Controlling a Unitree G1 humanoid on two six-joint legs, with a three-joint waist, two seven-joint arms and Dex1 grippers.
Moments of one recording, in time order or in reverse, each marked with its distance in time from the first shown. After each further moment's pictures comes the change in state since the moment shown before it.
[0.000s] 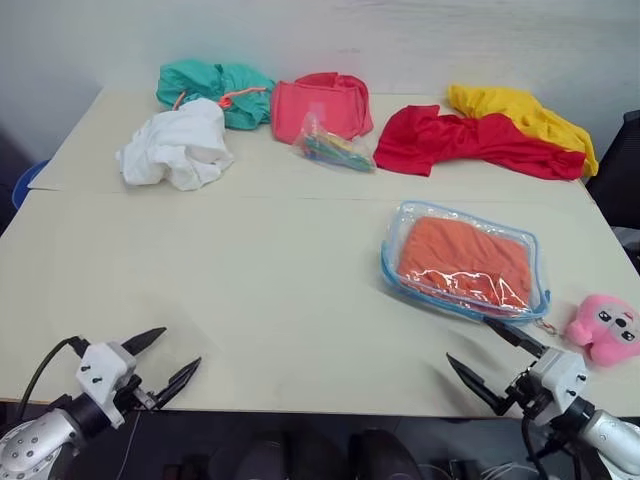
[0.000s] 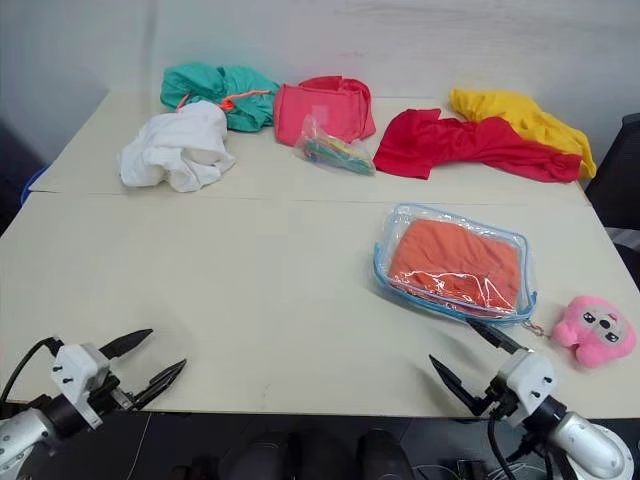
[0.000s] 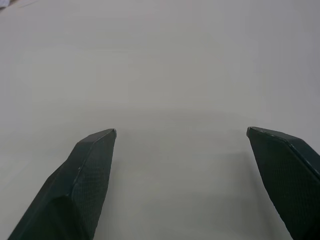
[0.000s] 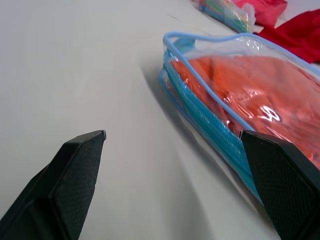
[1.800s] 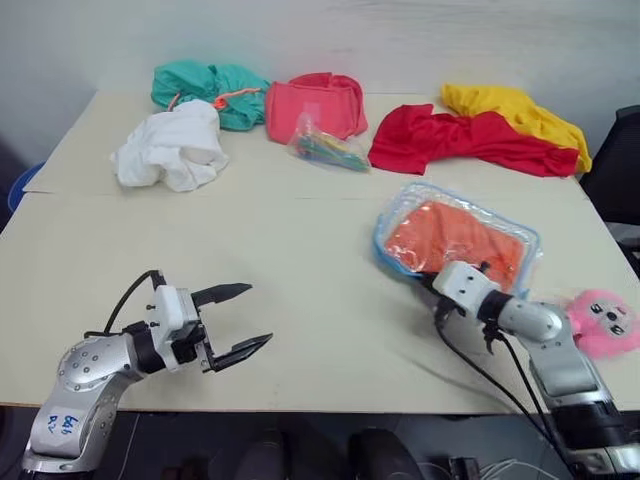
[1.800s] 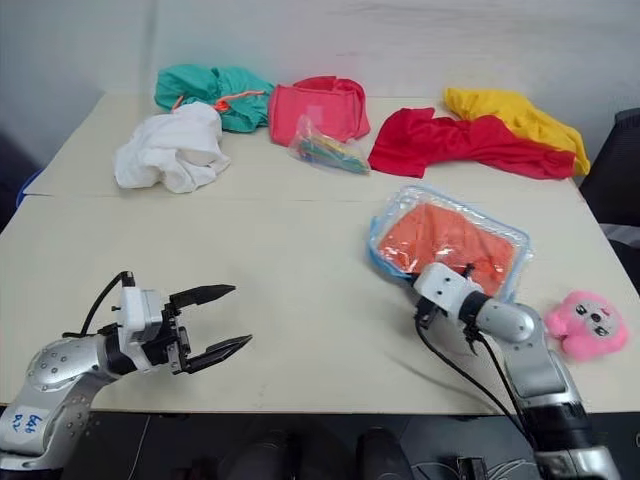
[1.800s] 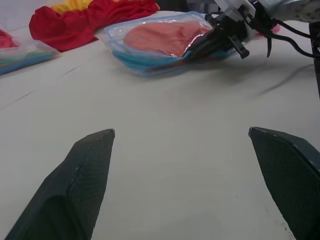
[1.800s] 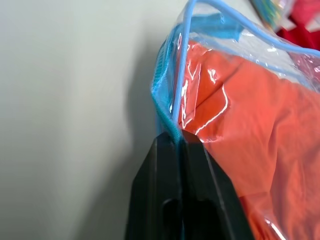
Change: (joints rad) left arm -0.350 0.069 -0.214 -0.184 -0.137 0.243 -0.125; right arm -0.719 -0.046 0.339 0.208 -0.444 0.292 -0.059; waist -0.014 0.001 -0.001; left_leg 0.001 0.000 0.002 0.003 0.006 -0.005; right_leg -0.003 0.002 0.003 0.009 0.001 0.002
